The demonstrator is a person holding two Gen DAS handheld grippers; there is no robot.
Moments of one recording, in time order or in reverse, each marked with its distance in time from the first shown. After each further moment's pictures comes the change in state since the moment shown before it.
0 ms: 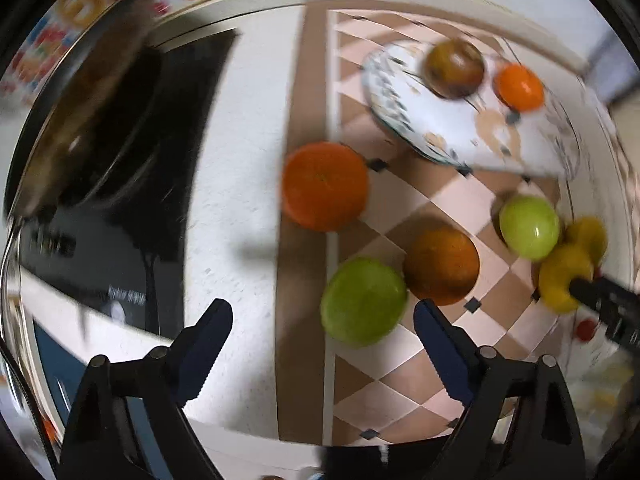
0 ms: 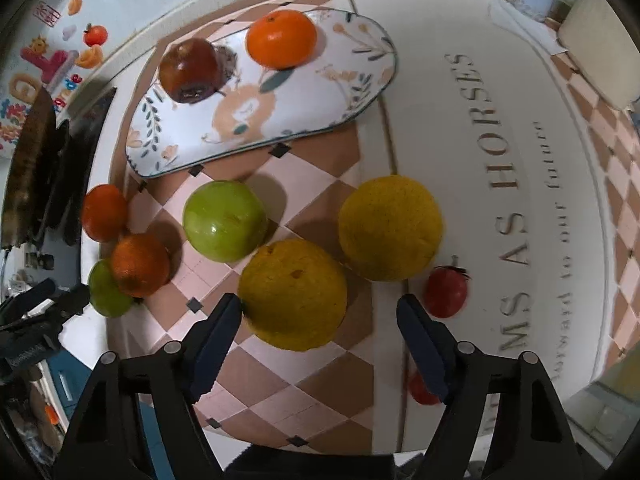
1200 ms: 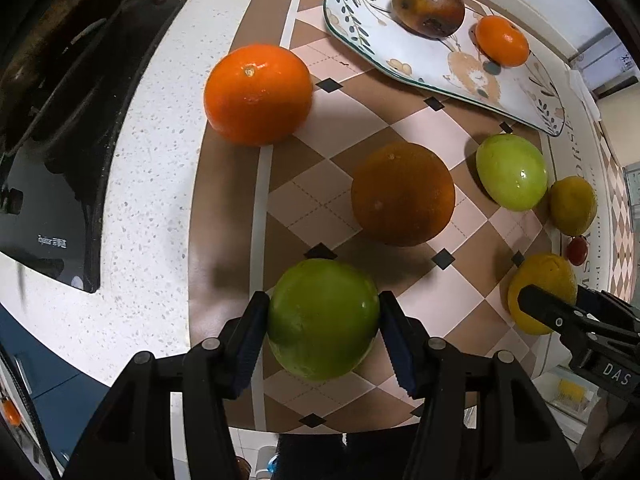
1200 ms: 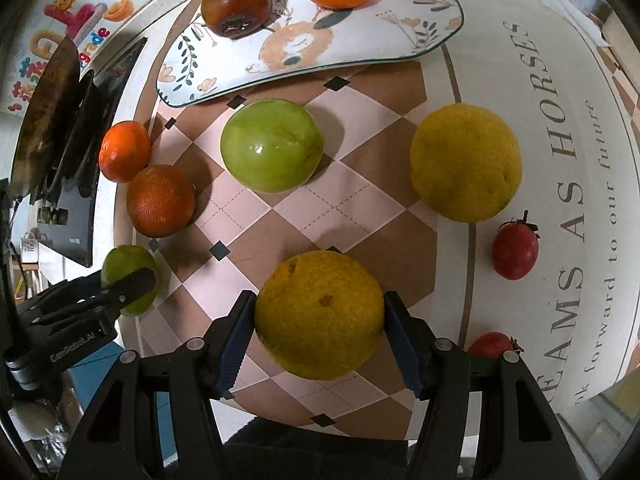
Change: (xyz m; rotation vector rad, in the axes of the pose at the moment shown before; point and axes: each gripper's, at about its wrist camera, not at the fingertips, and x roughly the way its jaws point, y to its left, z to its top) left arm 0.040 -0.014 -0.046 -0.089 0.094 -0.152; right arm 0.014 0.024 -0.026 -0.073 0.090 0.051
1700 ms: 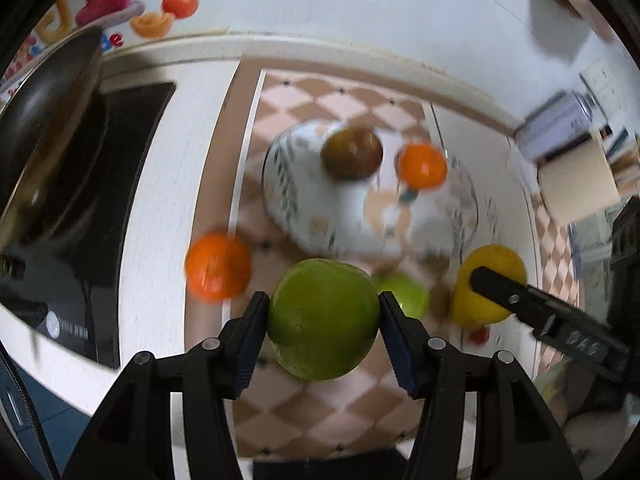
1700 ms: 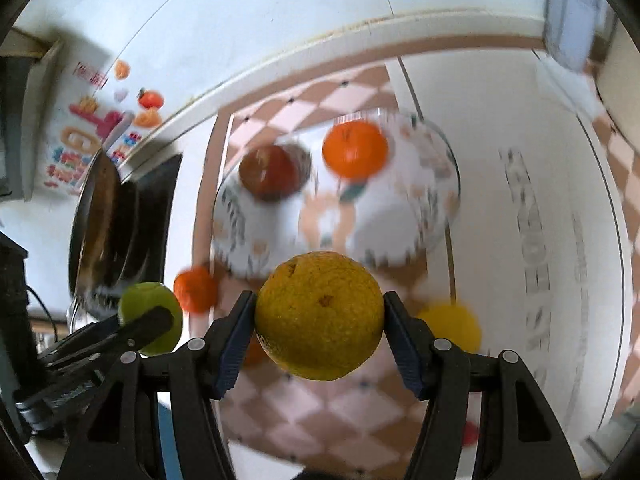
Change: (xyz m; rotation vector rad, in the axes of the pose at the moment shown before) left arm -0.098 -0.022 0.101 -0.002 -0.174 -0.136; right arm -0.079 -0.005 0.108 0.088 -0.208 0.144
